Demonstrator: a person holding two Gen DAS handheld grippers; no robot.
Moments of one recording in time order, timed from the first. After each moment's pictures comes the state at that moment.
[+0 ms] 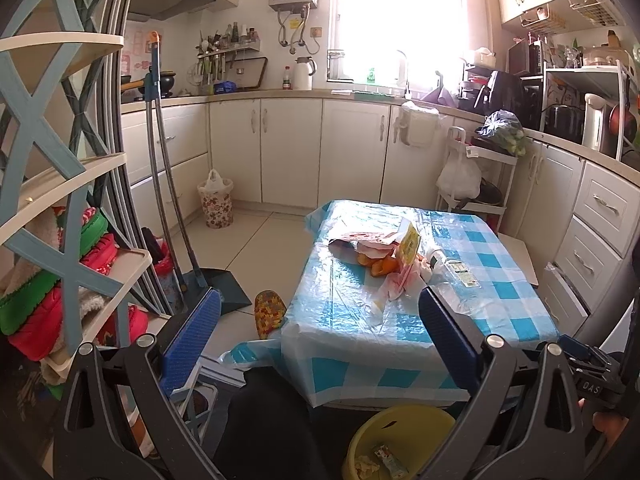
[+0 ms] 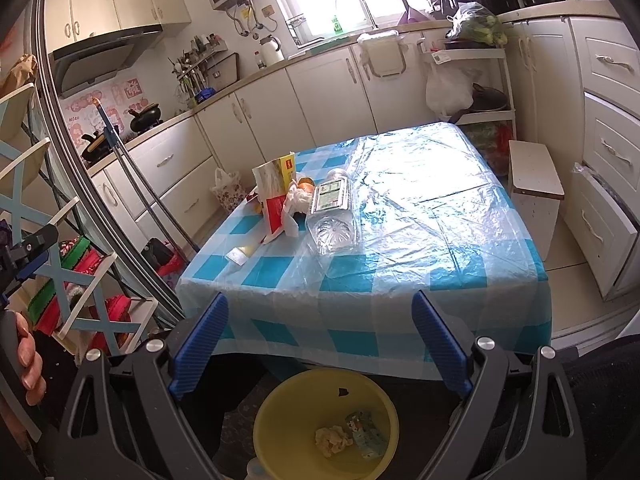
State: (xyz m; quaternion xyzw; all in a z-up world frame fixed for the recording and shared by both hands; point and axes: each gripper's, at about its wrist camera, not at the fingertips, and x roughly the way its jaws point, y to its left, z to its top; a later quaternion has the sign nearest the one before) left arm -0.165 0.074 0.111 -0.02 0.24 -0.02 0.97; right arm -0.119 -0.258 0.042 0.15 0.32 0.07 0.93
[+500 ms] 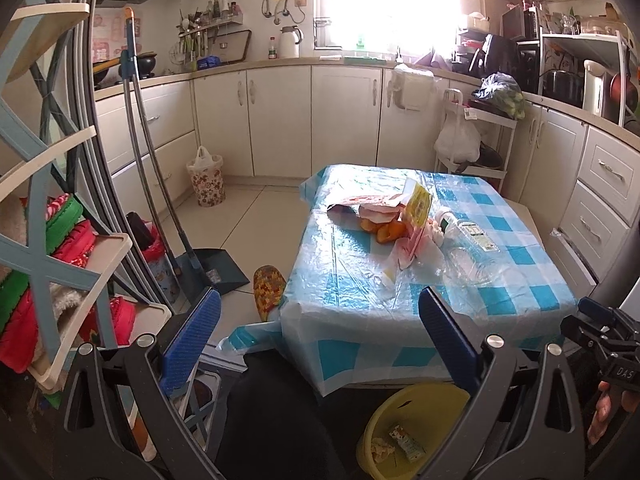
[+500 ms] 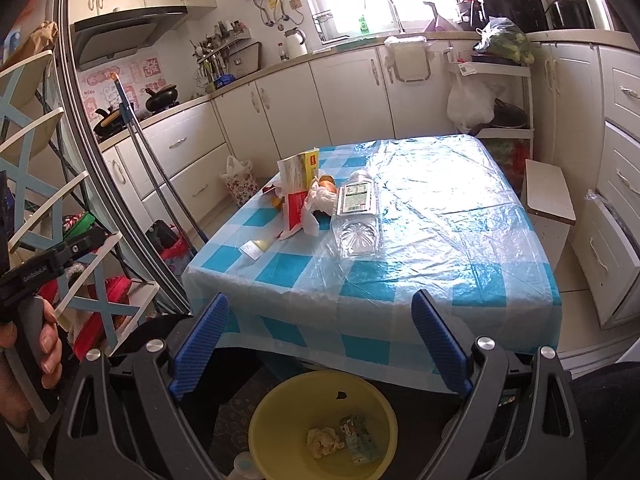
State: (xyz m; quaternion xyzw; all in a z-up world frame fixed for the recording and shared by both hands) left arm -0.121 0.073 0.072 0.01 0.29 -0.04 0.95; right arm -0.109 -0.234 0.046 0.11 0.32 0.10 0.94
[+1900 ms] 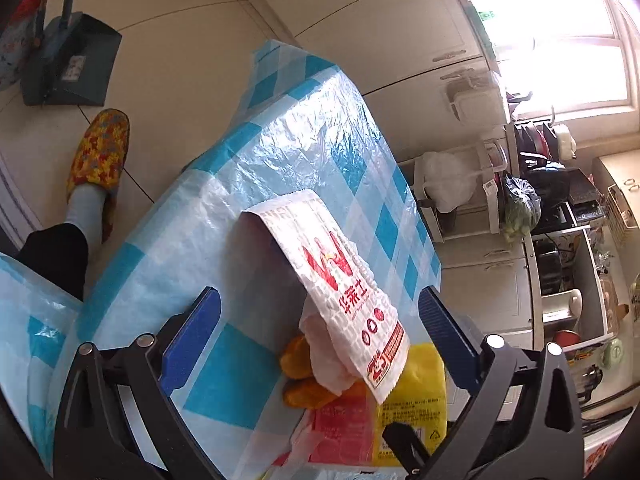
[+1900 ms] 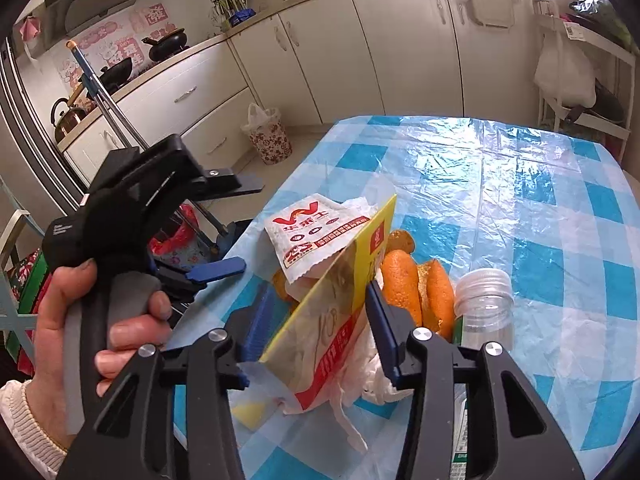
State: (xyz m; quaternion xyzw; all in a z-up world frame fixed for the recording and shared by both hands) left arm 0.236 0.067 -0.075 -0.44 0.50 -0.14 0.74; right arm 0.156 -0.174 0.014 0.10 0.43 0.18 0.88
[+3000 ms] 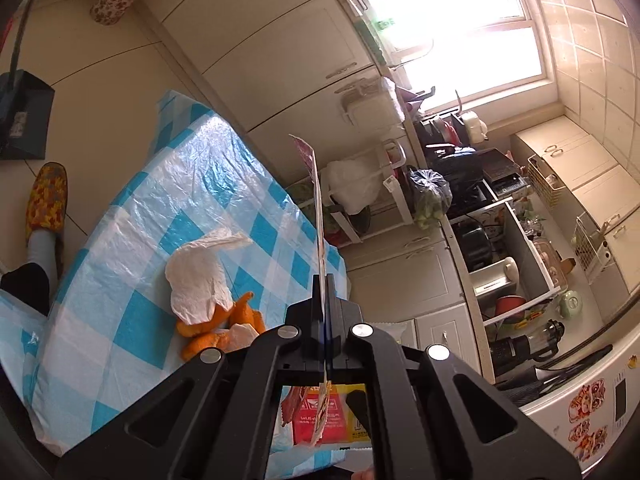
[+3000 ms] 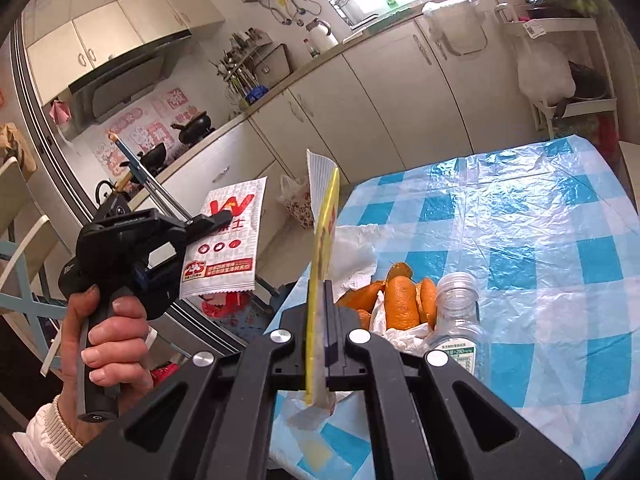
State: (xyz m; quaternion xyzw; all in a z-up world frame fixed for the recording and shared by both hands) left arm 0.164 0.077 0.059 -0.43 0.39 -0.26 0.77; right arm 0.097 -0.241 0.055 0.24 0.32 0.22 0.89
